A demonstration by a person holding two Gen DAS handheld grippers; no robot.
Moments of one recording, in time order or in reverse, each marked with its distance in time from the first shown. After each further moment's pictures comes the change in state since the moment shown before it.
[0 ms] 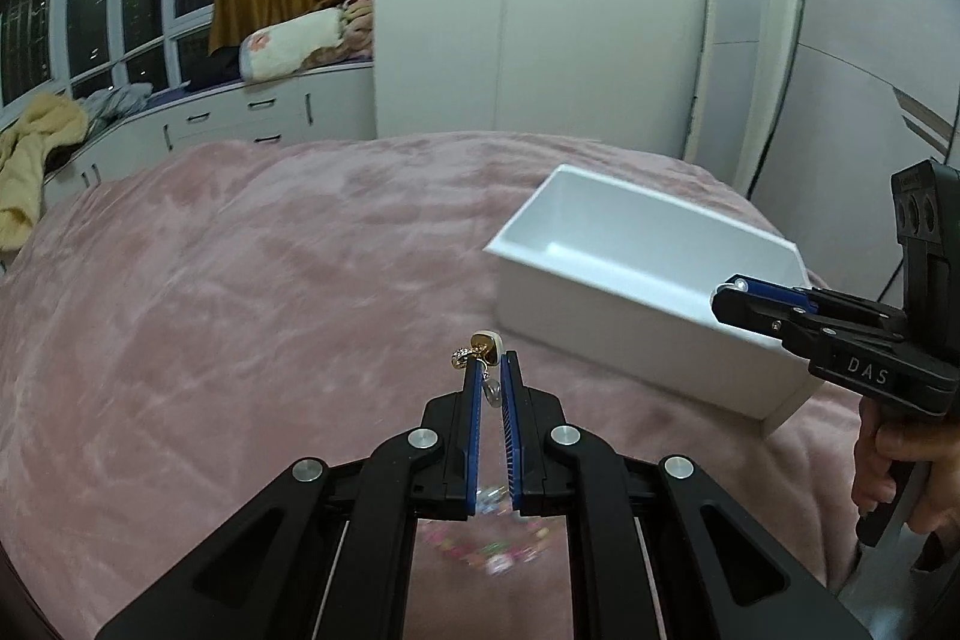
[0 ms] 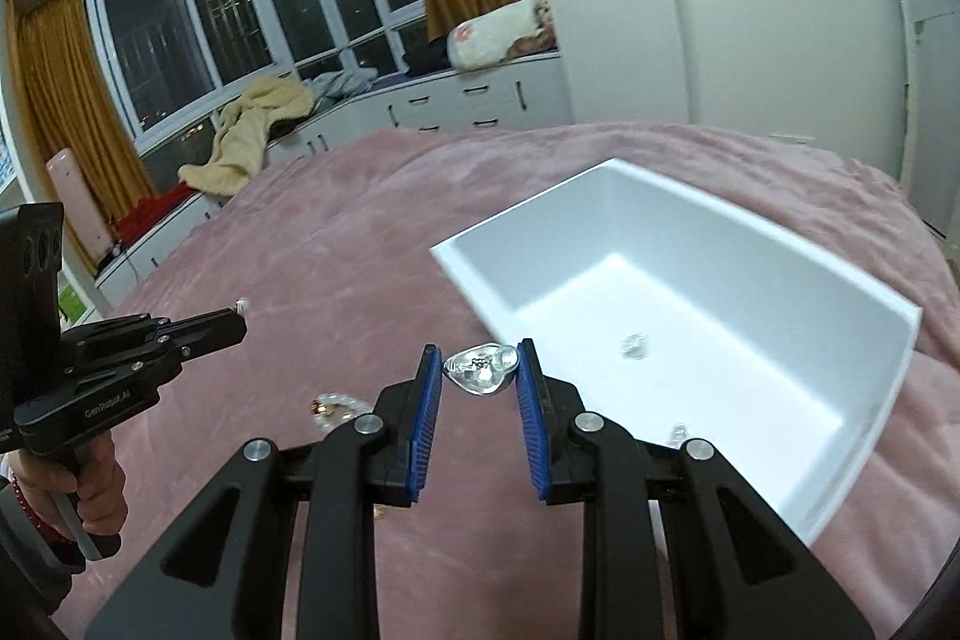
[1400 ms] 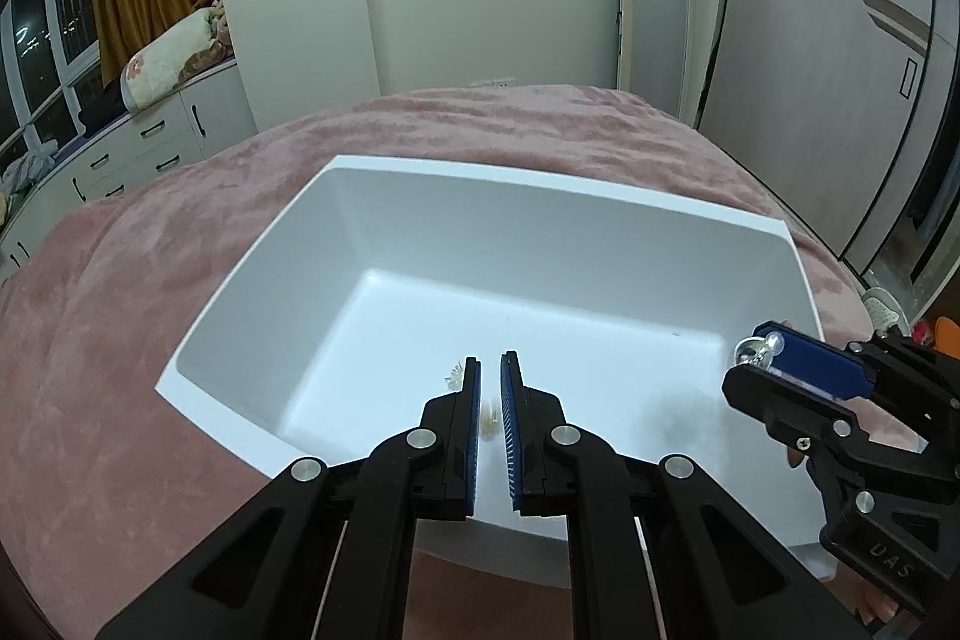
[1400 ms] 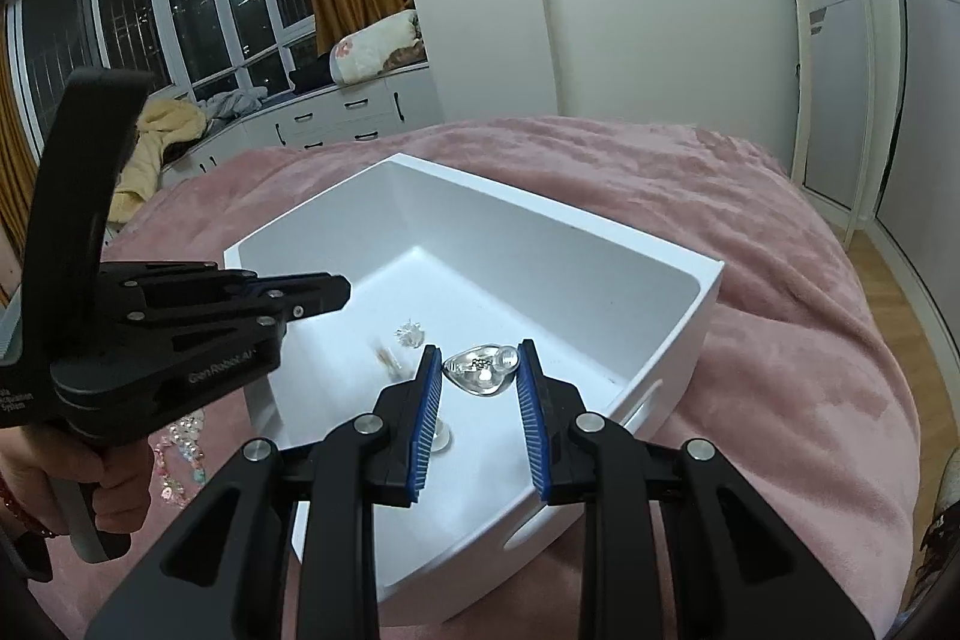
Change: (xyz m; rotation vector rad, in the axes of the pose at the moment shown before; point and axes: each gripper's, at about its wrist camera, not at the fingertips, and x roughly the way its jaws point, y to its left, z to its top) left arm 0.158 -0.148 0.055 0.188 0.140 -0.073; right arm -0.017 -0.101 -0.028 0.071 -0.036 -0.240
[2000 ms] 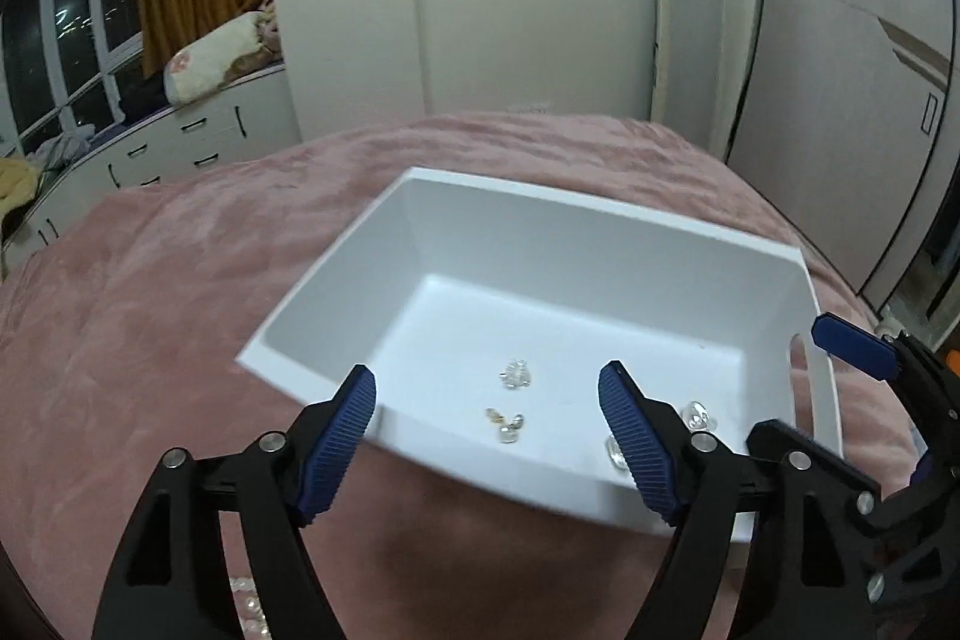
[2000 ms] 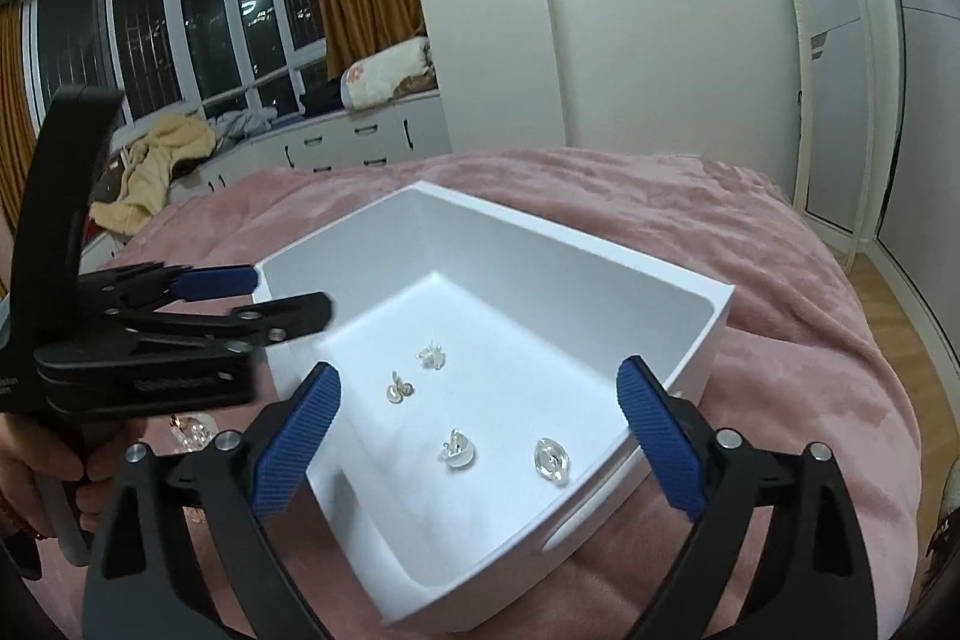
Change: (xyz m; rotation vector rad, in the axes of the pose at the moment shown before) left arm -0.038 0.029 -0.013 -0.078 -0.068 0.058; right arm -0.013 0.014 -0.001 -0.011 -0.077 0.009
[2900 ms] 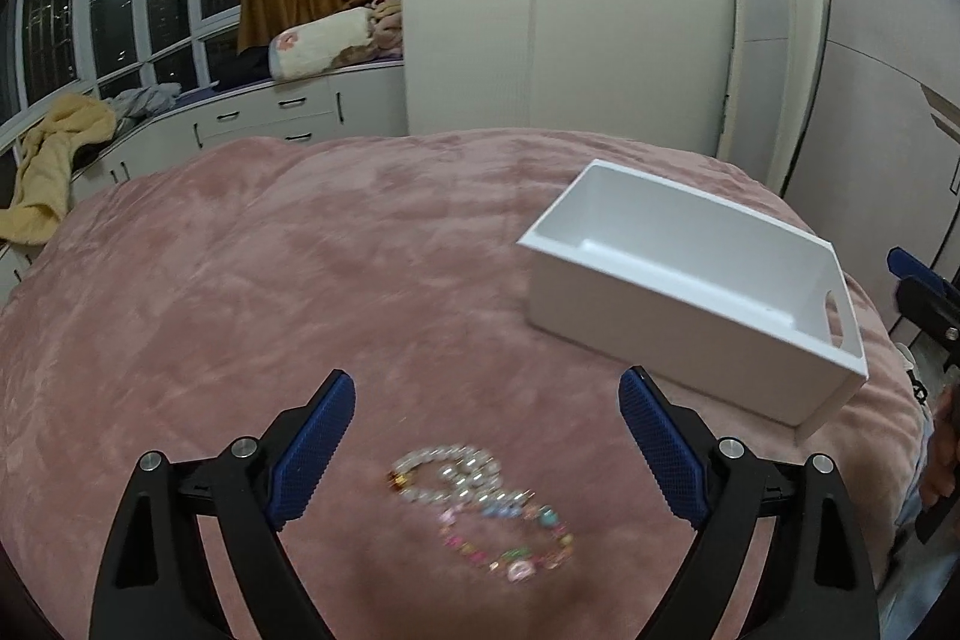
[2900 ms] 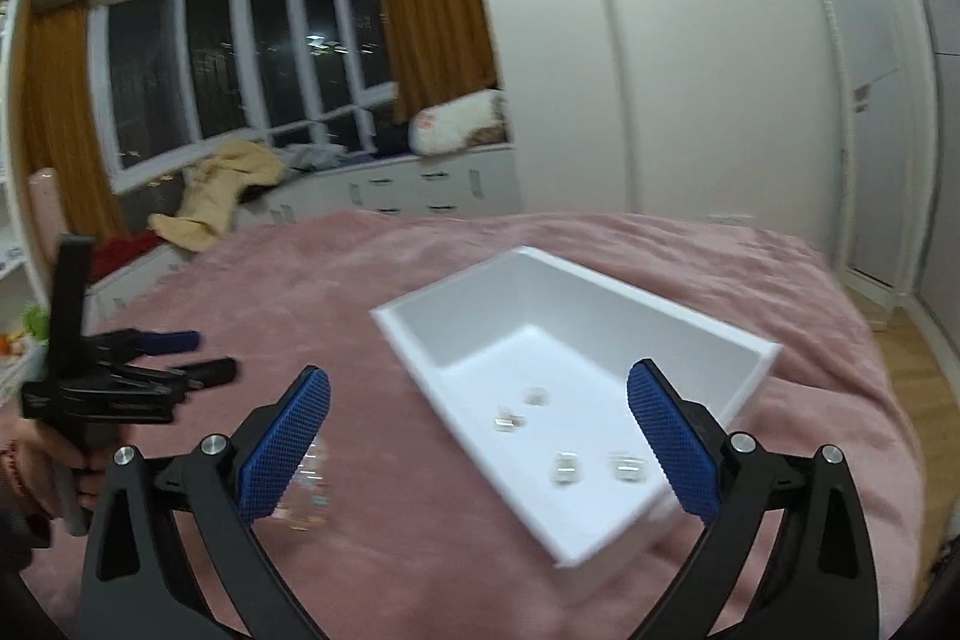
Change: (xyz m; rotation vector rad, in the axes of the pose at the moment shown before) left arm -0.110 0.119 -0.085 -0.137 -0.060 0.116; right arm -0.056 0.057 0.006 -0.077 -0.124 0.157
